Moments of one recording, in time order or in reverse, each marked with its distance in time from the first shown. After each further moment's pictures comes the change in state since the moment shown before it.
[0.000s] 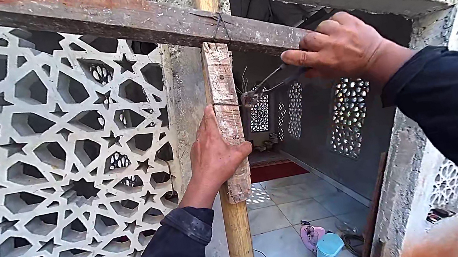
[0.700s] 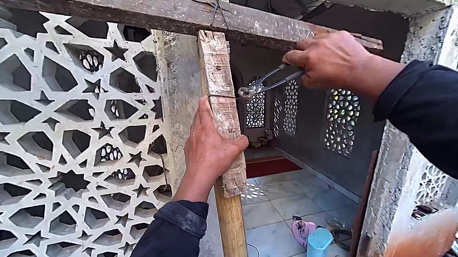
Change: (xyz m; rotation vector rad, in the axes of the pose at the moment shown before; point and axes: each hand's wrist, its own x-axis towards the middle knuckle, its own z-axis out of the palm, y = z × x) left_hand -0.003 0.001 0.003 -0.001 0.006 -0.021; right_hand 0.019 -0.036 -0.007 0.193 -0.391 0.447
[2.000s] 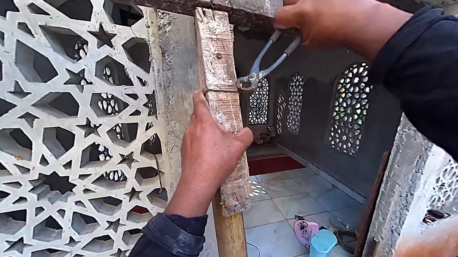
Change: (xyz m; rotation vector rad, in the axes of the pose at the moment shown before) left_hand 0.008 0.013 0.006 -0.015 0.014 -0.113; right_hand 0.063 0.018 0.006 0.060 -0.002 -0.142
